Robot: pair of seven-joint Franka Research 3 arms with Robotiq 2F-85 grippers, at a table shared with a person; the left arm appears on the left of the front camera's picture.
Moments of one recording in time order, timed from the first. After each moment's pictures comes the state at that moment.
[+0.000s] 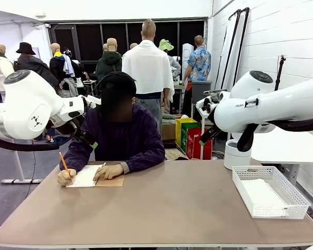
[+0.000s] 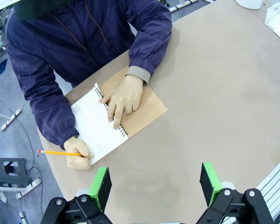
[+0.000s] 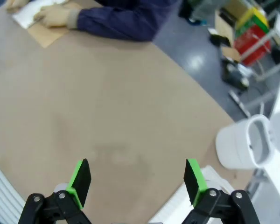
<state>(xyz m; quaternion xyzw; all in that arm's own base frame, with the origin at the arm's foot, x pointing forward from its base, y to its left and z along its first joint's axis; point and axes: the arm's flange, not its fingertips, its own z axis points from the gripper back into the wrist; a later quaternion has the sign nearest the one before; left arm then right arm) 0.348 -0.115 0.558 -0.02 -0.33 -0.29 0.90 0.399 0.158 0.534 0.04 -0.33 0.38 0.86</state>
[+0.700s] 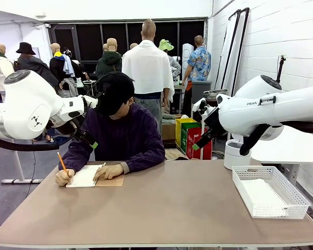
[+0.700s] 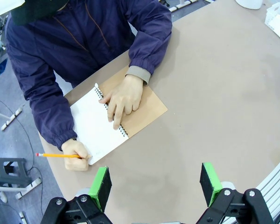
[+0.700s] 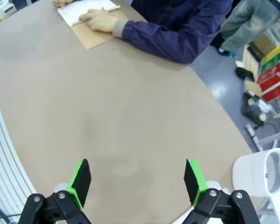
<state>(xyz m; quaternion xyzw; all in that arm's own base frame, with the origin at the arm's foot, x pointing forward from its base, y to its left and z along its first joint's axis) 0.348 -0.115 0.558 -0.02 -0.33 -0.29 0.90 0.376 0.162 0.529 0.09 -0.34 0.45 0.82</state>
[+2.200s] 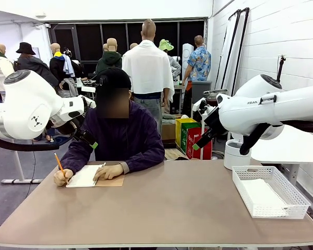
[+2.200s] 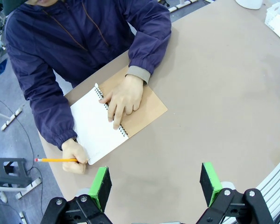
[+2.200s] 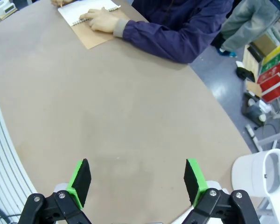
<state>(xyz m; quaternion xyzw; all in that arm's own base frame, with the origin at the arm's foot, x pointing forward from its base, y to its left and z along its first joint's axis) 0.348 -0.115 0.558 -0.02 -0.33 -0.29 0.90 0.375 0.164 0.534 0.09 -0.35 0.45 0.82</state>
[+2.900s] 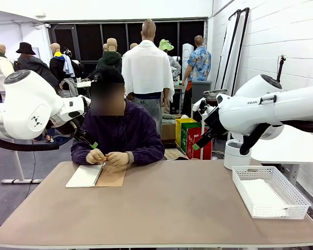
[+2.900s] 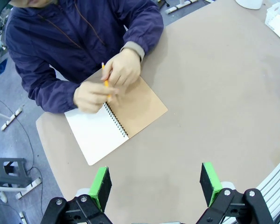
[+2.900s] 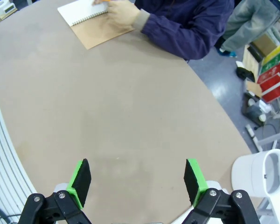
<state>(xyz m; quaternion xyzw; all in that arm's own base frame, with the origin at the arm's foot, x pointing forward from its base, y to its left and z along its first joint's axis) 0.348 -0.115 0.558 -0.02 -0.33 -0.29 0.90 0.375 0.164 0.534 0.09 -0.35 0.45 0.82</state>
